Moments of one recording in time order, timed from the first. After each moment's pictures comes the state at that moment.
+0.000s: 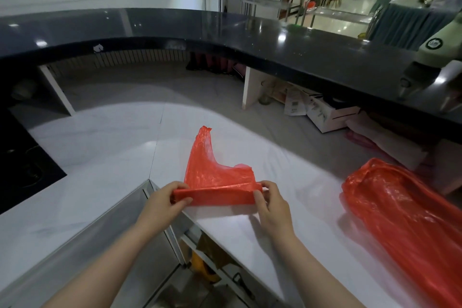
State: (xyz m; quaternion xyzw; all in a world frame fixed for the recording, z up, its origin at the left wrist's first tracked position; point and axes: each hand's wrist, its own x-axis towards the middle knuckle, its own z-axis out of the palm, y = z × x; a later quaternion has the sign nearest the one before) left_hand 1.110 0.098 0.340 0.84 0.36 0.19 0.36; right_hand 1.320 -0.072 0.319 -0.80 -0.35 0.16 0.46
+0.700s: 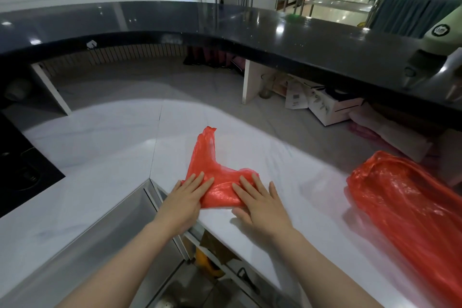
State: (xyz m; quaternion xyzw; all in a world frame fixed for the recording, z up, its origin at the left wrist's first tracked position) left_hand 1.141 0.101 0.315 0.96 0.27 -0.03 0.11; right_hand 1.313 -0.060 0.304 -0.80 -0.58 0.08 0.10
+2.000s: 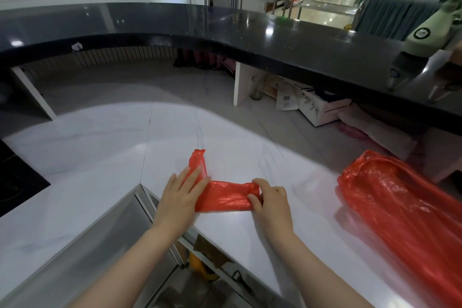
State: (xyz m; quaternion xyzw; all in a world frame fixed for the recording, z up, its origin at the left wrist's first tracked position) left_hand 1.151 0.084 0.330 0.95 0.24 0.20 -0.01; right_hand 1.322 -0.069 0.317 -0.85 -0.35 0.11 0.37
